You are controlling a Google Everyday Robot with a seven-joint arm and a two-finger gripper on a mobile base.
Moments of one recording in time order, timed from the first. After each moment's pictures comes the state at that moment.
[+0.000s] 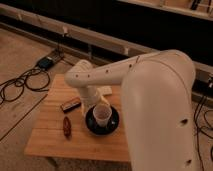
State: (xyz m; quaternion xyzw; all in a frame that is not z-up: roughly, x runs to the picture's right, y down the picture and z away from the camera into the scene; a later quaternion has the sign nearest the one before) arm -0.042 0.111 0.762 -0.24 0.30 0.52 0.76
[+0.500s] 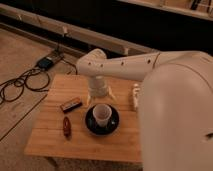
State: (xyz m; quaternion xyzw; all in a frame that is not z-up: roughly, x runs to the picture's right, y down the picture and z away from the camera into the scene) arm -0.012 0.083 0.749 -0.26 0.29 0.60 0.70
